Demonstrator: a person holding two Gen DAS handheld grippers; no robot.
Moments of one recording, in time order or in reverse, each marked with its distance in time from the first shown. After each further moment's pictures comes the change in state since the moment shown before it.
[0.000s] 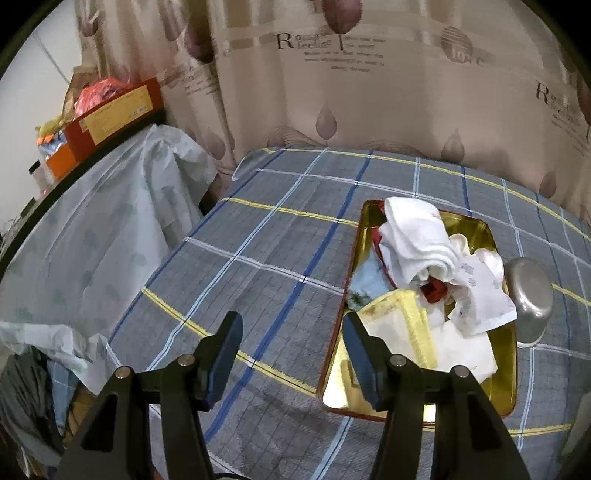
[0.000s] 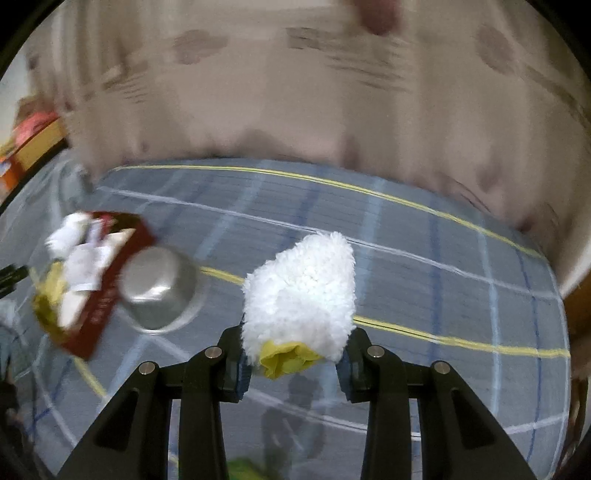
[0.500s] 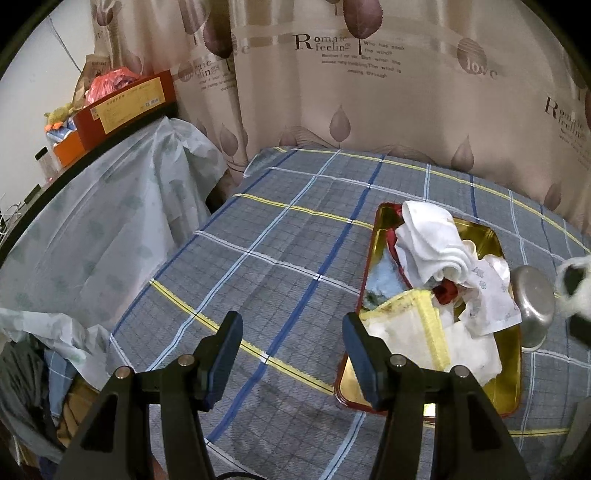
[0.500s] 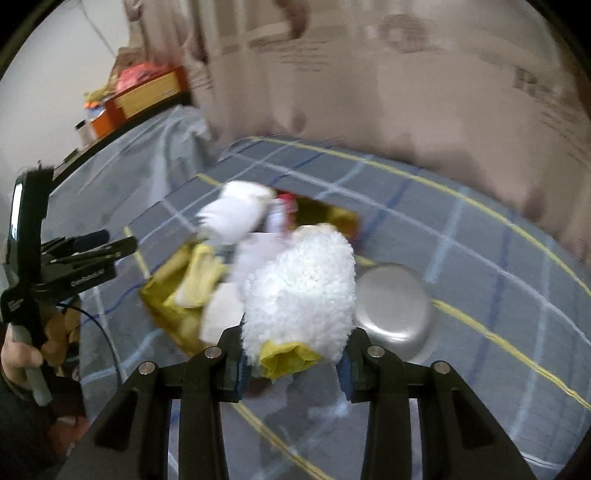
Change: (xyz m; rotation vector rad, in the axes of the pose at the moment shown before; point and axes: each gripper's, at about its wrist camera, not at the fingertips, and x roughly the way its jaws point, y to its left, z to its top) left arm -0.003 0.017 -0.004 -0.040 -0.007 0.004; right arm 0.027 0.207 0.012 -0.216 0.026 0.321
